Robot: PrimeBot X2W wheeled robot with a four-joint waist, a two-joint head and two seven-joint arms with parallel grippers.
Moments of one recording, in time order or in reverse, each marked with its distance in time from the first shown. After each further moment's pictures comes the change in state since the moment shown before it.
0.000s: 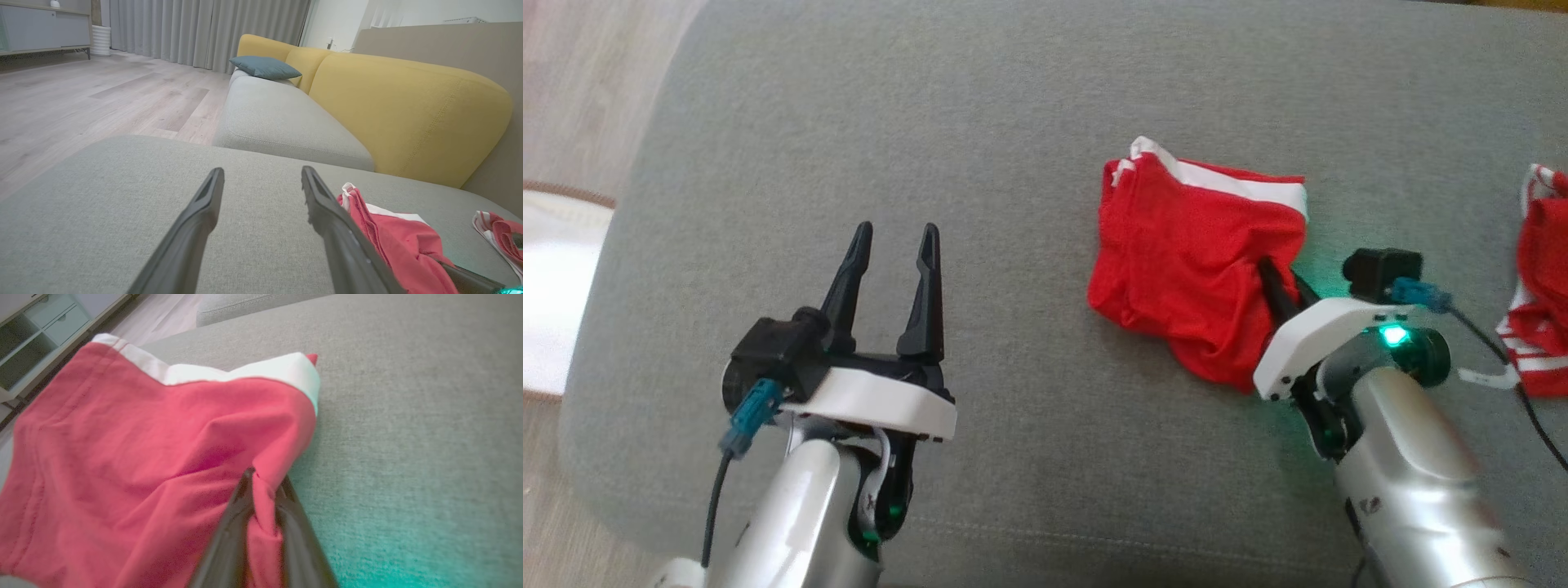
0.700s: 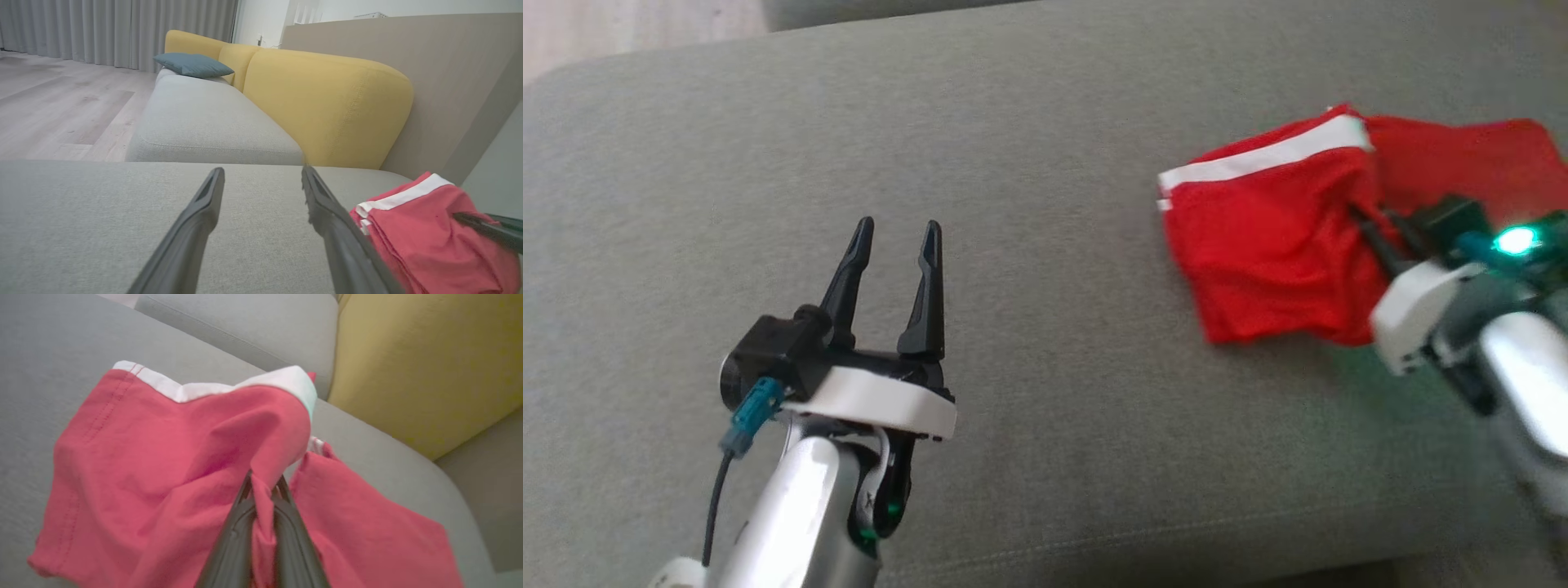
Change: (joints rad) left arm -0.007 0.000 0.007 -0.006 0.030 -0.017 0.000; right arm -0.028 -0.418 0.336 -0.290 -0.146 0.001 0.032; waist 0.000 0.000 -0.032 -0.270
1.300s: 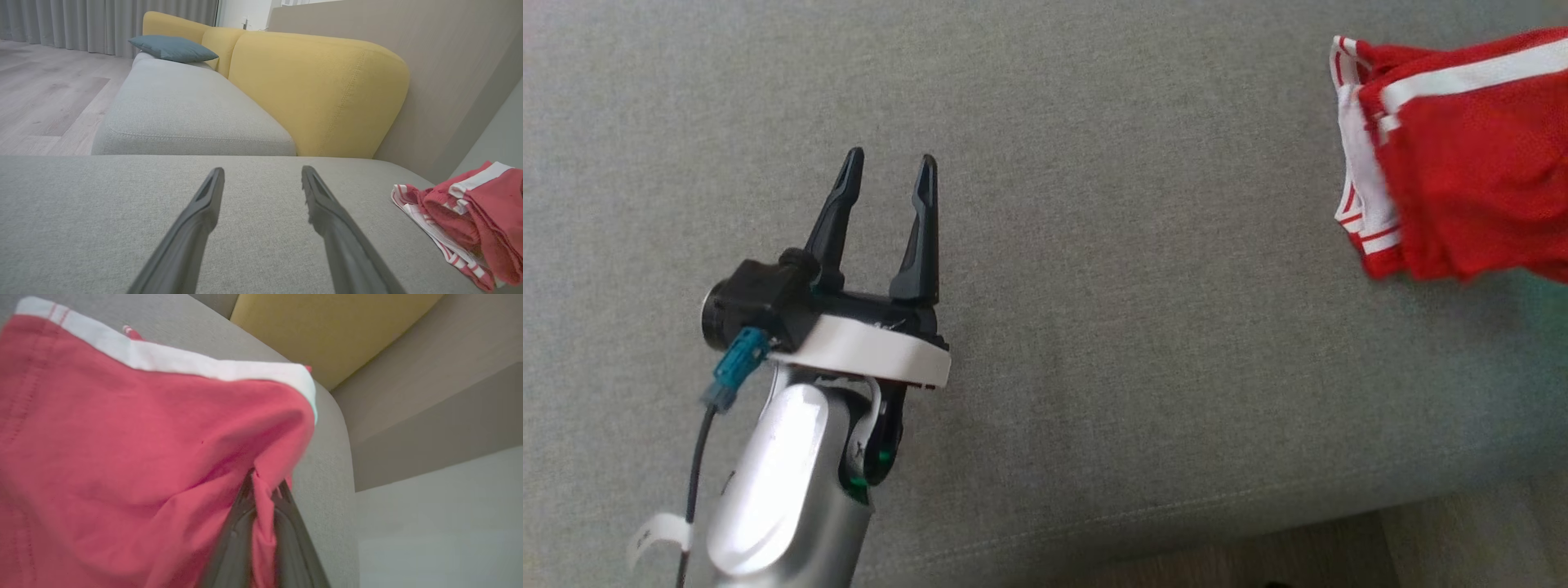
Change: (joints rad) left arm -0.102 0.000 0.018 0.001 0.030 -0.028 0.000; right arm -0.041 -0.295 -0.106 -0.037 0.080 0.000 0.117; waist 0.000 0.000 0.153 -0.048
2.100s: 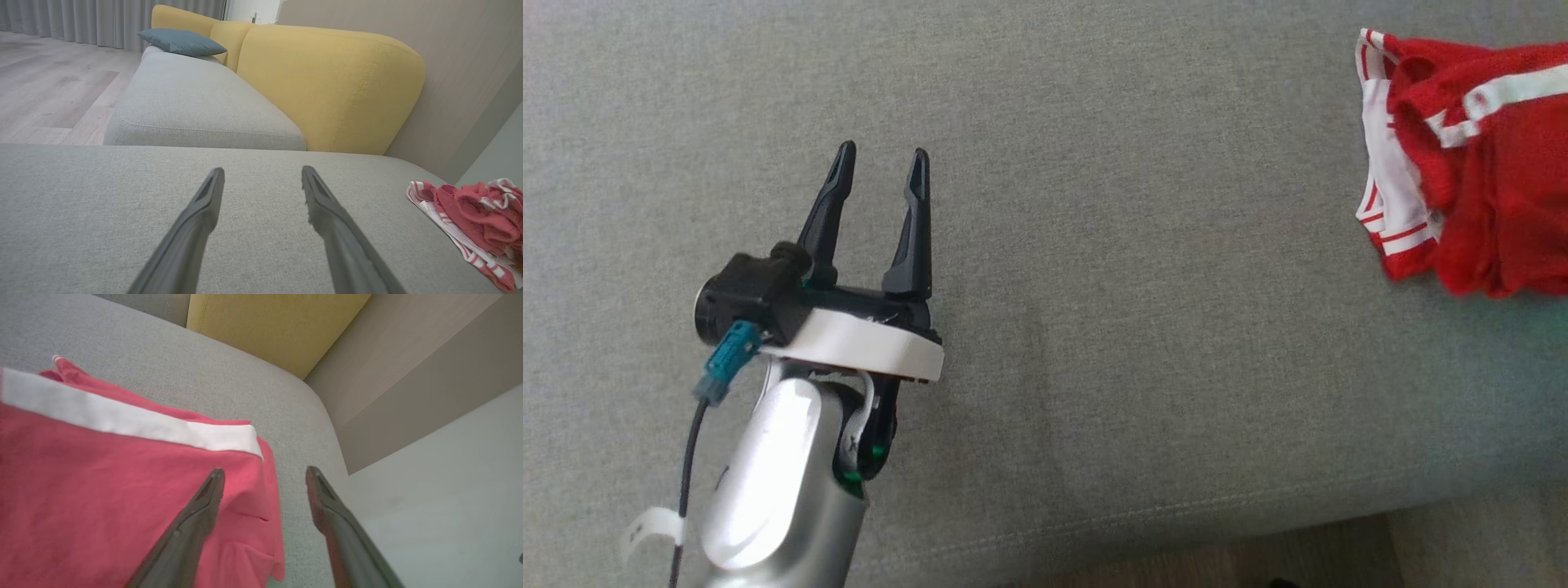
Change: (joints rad) left arm -0.013 0.000 0.018 0.014 0.001 -0.016 0.000; right arm 0.003 0.168 -0.311 0.063 -0.141 0.000 0.021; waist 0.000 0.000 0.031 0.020
